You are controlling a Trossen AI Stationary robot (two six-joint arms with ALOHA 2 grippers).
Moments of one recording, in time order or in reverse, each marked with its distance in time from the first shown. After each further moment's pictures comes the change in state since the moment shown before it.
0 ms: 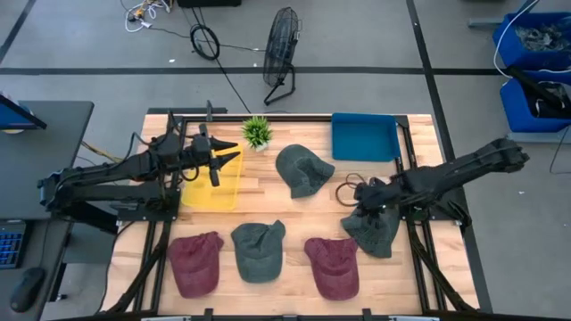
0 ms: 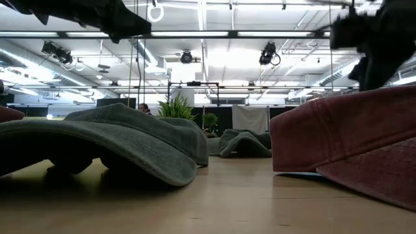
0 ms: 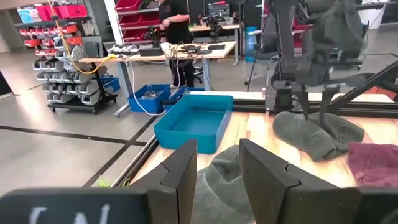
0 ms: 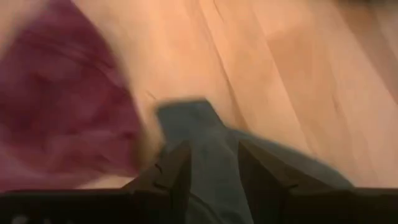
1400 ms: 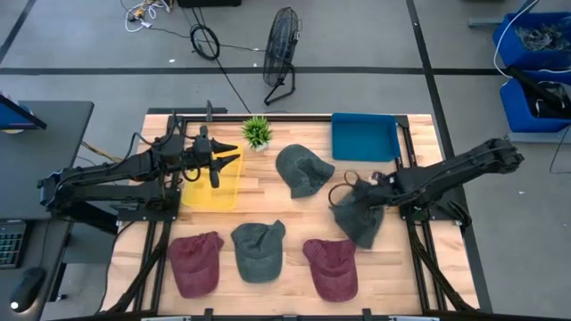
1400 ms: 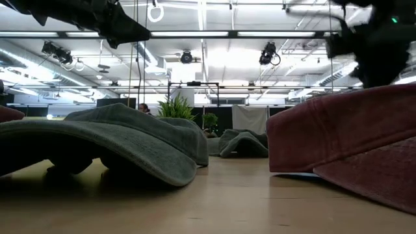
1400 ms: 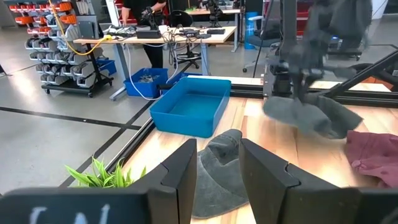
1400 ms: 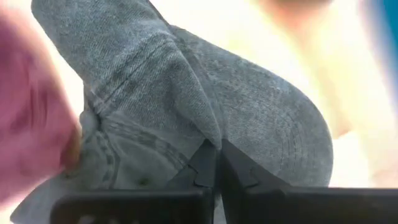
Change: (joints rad) left arm -0.001 -0.001 0.000 -0.068 0.000 -0.035; right arm -0.018 0.102 0.123 -0.185 0.156 0.009
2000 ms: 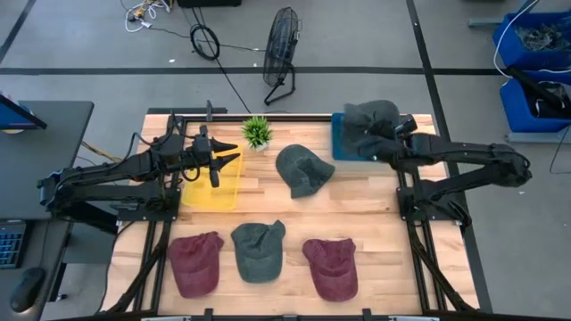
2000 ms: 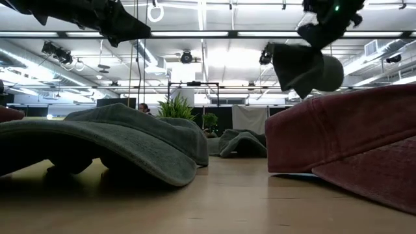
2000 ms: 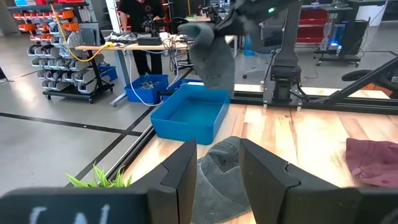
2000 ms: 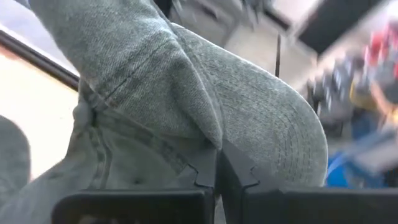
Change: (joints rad) left arm 0.000 0.000 0.000 0.028 0.000 0.000; right arm -0.388 -0.063 0.235 -0.056 0.829 -0.121
